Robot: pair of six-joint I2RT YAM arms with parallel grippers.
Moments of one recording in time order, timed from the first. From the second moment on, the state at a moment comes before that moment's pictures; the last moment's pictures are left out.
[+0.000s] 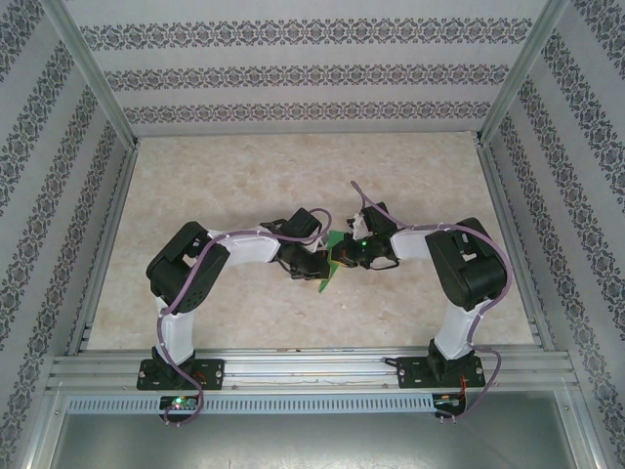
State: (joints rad) left arm -0.69 1.94 1.14 -0.35 0.51 -0.66; right arm 0.38 1.82 0.81 -0.02 -0.69 0.71
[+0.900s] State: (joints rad) left arm -0.69 1.88 1.07 -0.24 0.65 -0.75; right arm 0.37 1.83 0.80 -0.01 -0.71 0.70
